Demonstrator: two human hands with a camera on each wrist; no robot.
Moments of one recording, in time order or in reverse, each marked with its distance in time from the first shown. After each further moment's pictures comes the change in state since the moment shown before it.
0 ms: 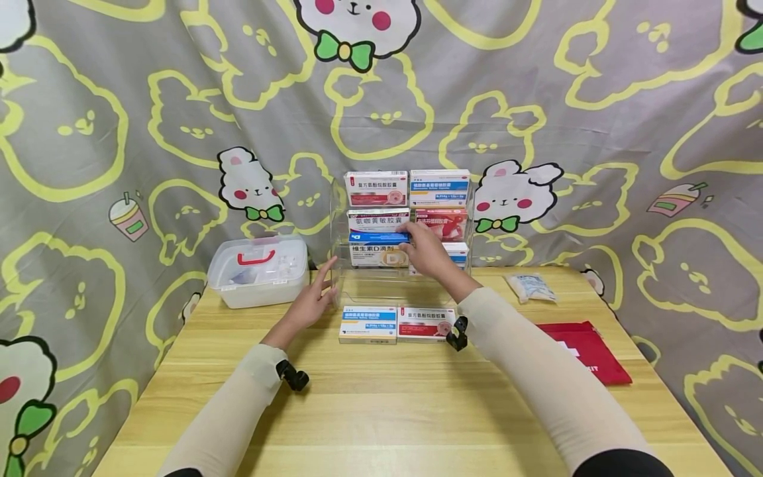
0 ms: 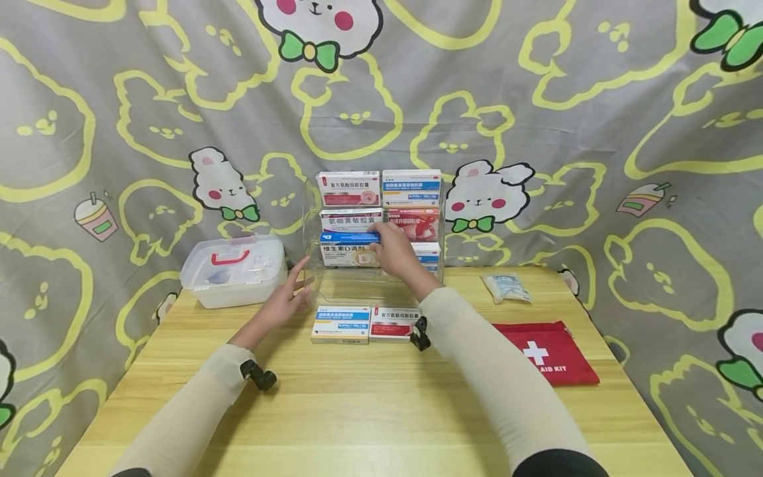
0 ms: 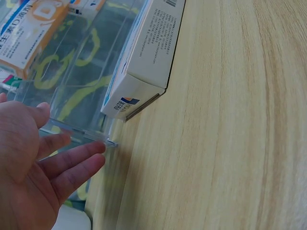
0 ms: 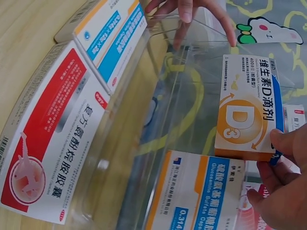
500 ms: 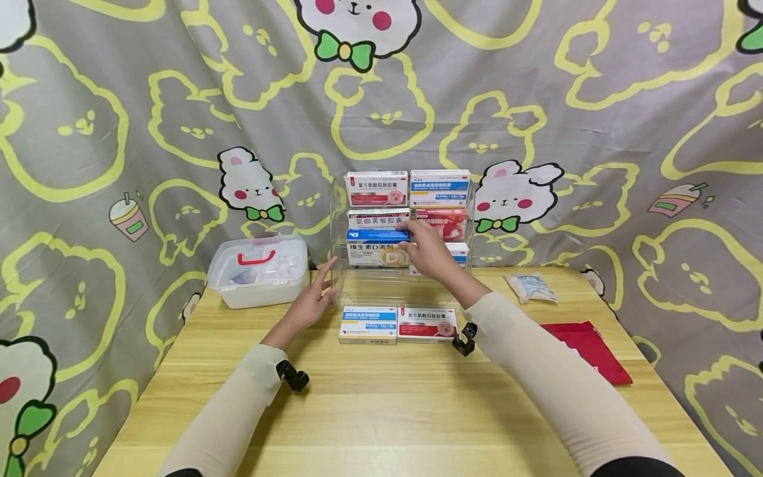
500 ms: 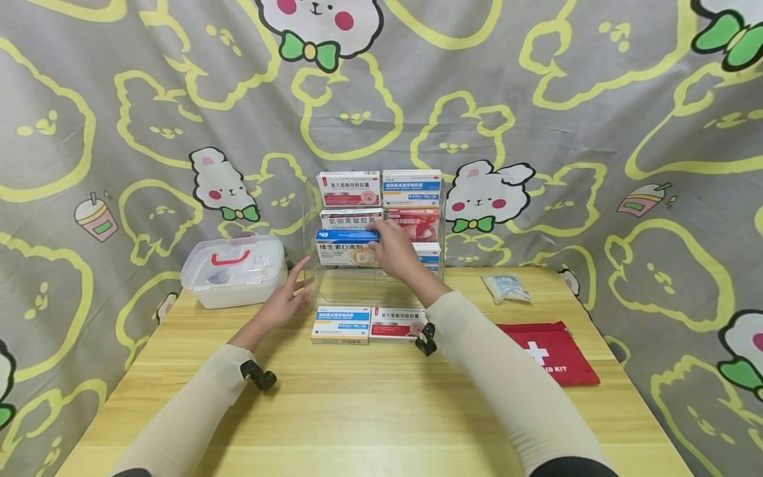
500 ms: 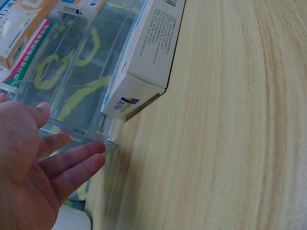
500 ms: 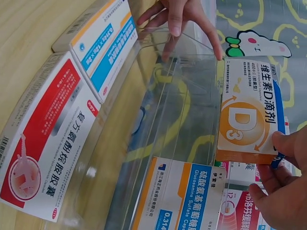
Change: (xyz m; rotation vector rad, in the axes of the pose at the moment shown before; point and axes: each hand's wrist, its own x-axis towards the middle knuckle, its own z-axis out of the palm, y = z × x) left_hand 0.000 0.001 0.000 0.017 0.007 0.006; right_hand -0.013 -0.013 -0.011 0.029 0.026 -0.048
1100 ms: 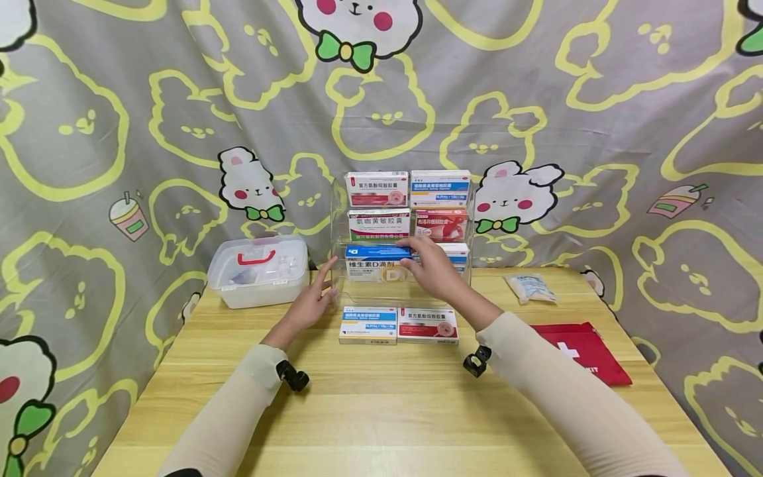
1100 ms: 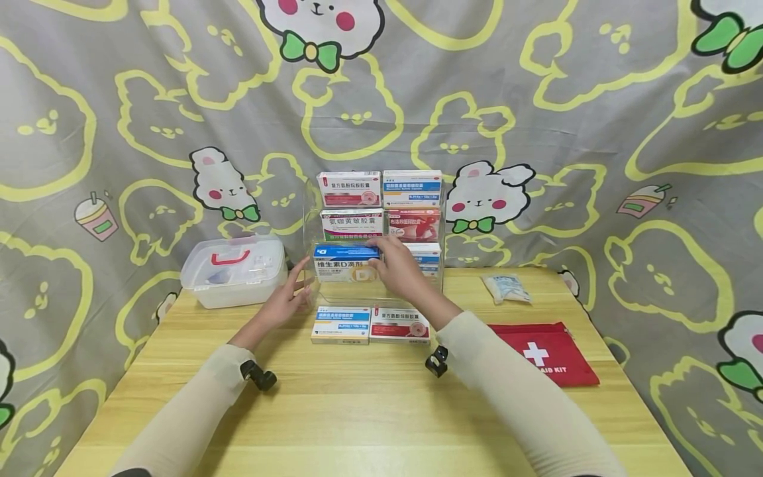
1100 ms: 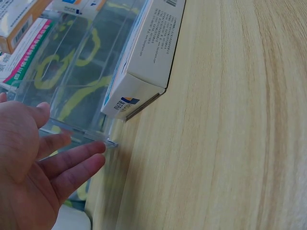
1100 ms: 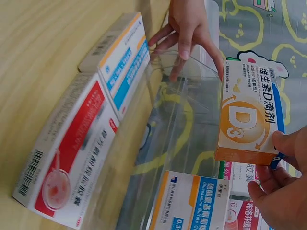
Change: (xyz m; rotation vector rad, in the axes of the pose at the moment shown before) left_hand -0.001 0.004 -0.001 -0.010 -0.008 -0.039; right_hand -0.035 -0.001 0.003 0.005 -0.024 -0.046
